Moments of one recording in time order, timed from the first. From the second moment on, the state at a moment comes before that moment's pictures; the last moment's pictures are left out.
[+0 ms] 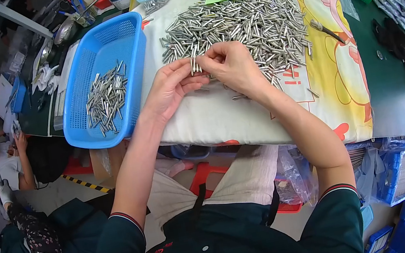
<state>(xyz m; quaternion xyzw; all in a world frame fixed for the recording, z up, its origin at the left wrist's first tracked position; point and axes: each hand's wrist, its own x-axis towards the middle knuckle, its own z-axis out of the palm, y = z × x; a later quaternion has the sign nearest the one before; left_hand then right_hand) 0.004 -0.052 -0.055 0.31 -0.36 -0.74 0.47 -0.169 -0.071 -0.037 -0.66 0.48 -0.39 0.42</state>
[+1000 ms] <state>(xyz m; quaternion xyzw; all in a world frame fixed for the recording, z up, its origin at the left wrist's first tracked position) 0.010 -0.046 -0.051 0.34 -0.43 -0.72 0.42 -0.164 -0.070 -0.032 -0.65 0.41 -0.38 0.51</state>
